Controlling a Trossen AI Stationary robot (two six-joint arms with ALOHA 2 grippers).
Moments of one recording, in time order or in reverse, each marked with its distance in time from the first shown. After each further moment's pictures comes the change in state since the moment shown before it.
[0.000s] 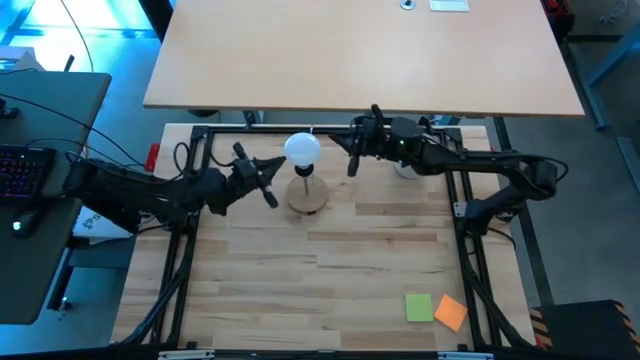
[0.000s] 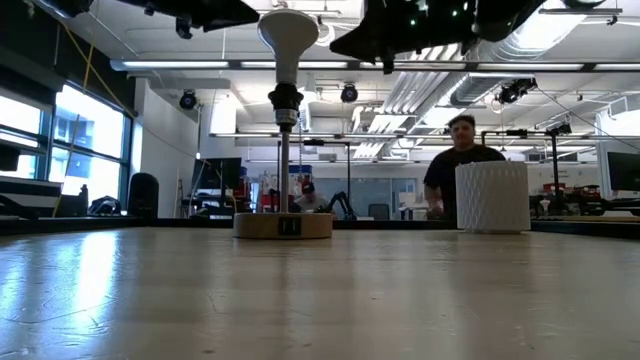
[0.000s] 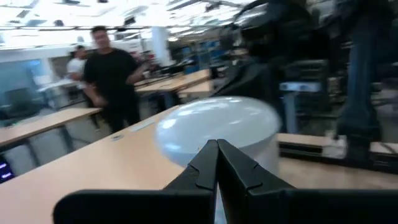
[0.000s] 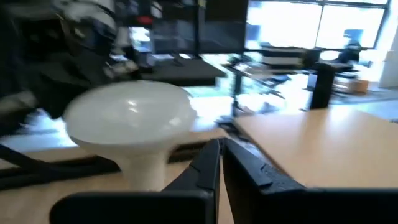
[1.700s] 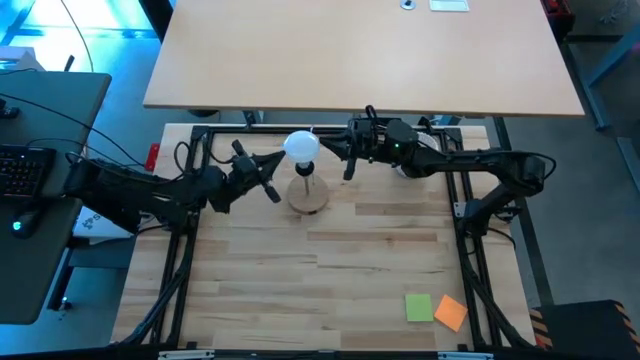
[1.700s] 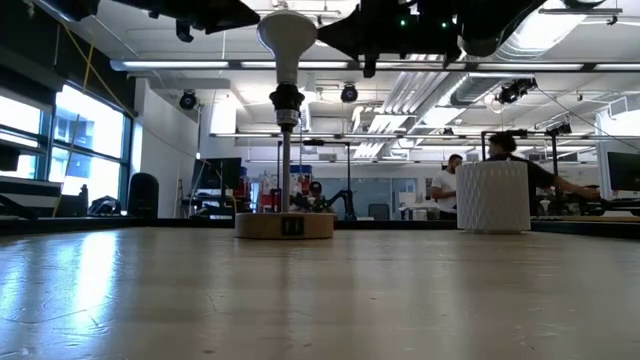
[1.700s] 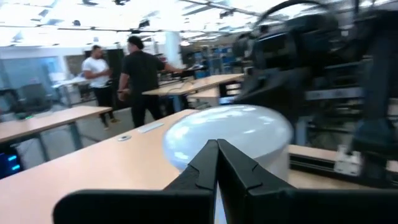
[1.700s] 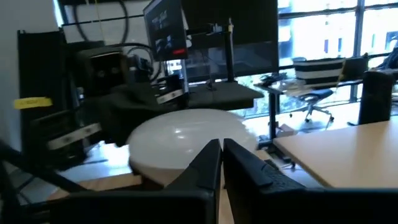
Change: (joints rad) left arm 0.033 0.031 0.000 0.063 -0.033 -0.021; right arm 0.030 0.097 0.000 0.208 -0.125 0.144
